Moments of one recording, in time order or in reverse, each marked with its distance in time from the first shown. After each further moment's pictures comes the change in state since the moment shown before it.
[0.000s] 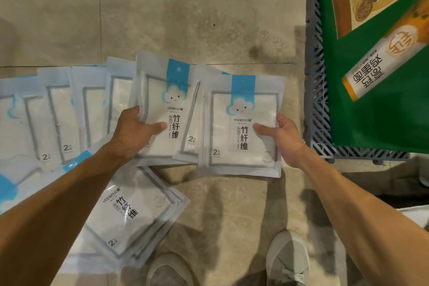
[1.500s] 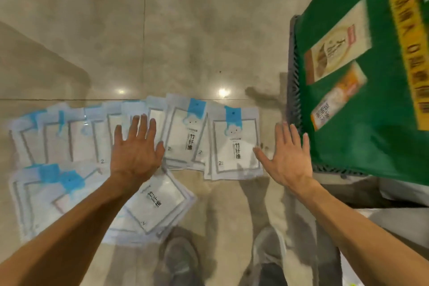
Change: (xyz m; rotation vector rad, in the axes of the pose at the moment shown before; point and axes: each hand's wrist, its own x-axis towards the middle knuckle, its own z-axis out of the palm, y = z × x) left_hand -0.102 0.074 -0.076 1.355 0.134 0.312; right_hand -0.124 -0.094 -0.017 -1.525 0.234 -0.322
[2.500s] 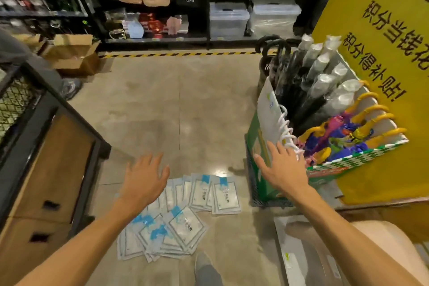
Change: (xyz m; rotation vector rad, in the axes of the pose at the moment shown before) left_hand -0.413 -0.143 -0.542 -0.299 0.257 0.003; right_hand -0.465 0.015 -0.553 0.236 0.307 0.065
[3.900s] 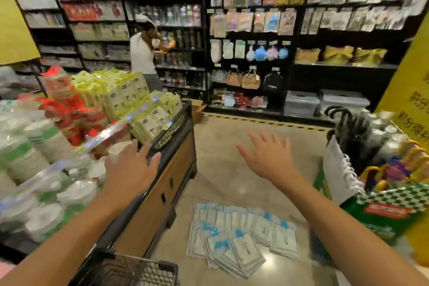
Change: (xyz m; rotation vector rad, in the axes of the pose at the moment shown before) left_hand -0.526 -0.217 -0.177 -0.029 0.403 -0.437; right_hand -0.439 -0.244 -0.119 0.076 0.224 -0.508
